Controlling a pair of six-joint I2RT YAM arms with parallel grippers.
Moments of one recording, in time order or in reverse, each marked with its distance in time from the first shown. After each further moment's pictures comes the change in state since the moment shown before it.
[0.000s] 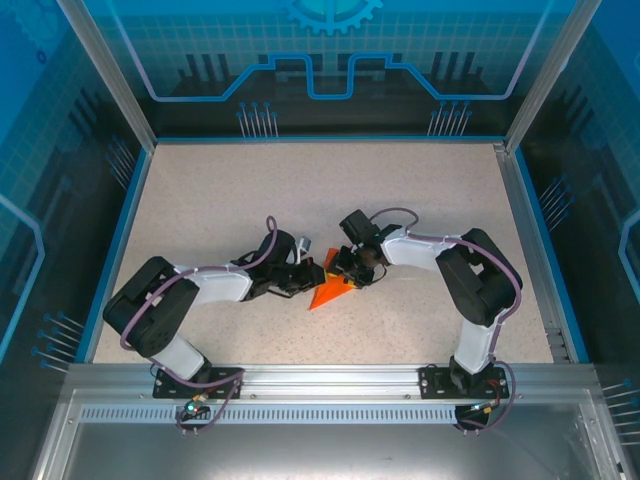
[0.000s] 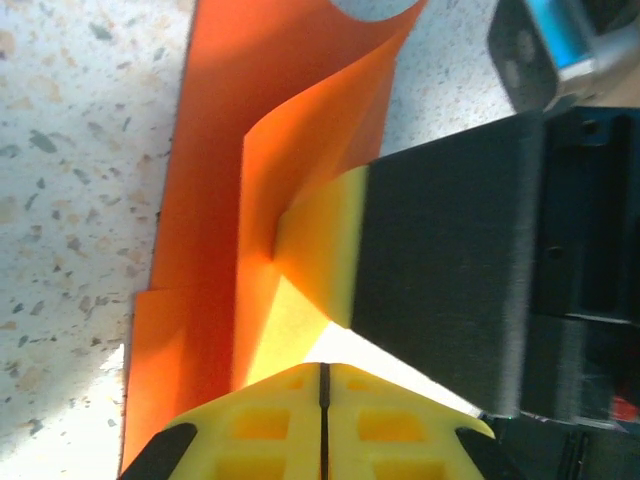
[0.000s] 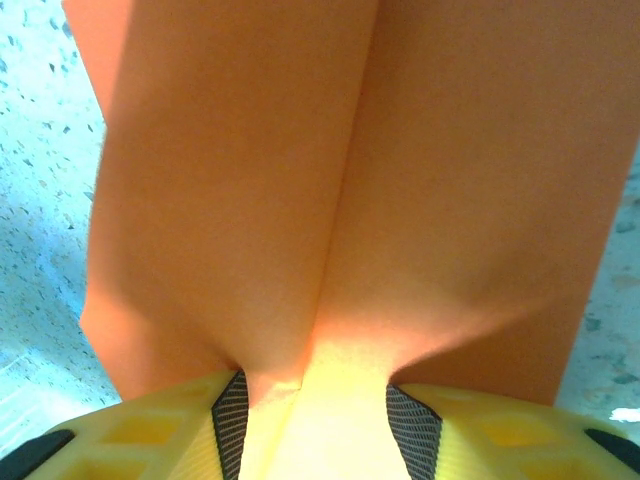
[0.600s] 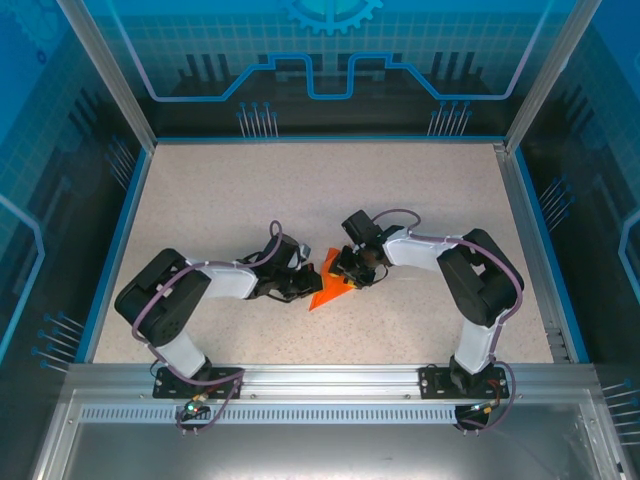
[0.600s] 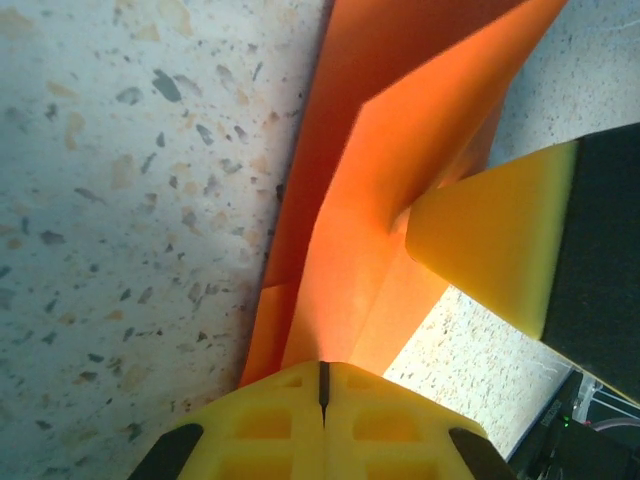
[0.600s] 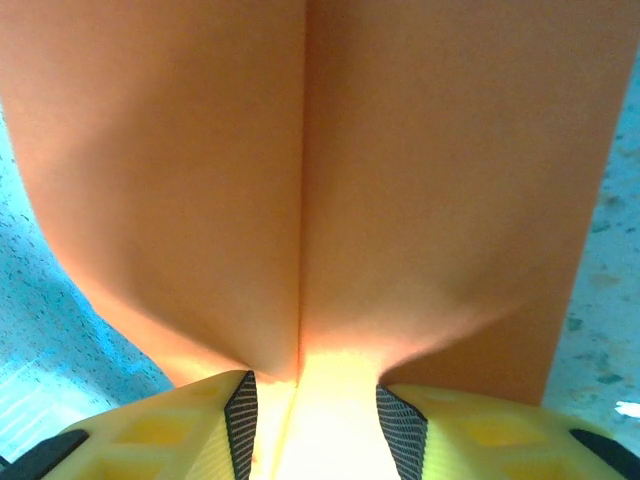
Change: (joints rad) left arm 0.000 0.075 0.021 -0.068 -0.015 0.027; right arm -0.010 -0.008 -0.021 0.018 -0.012 0.022
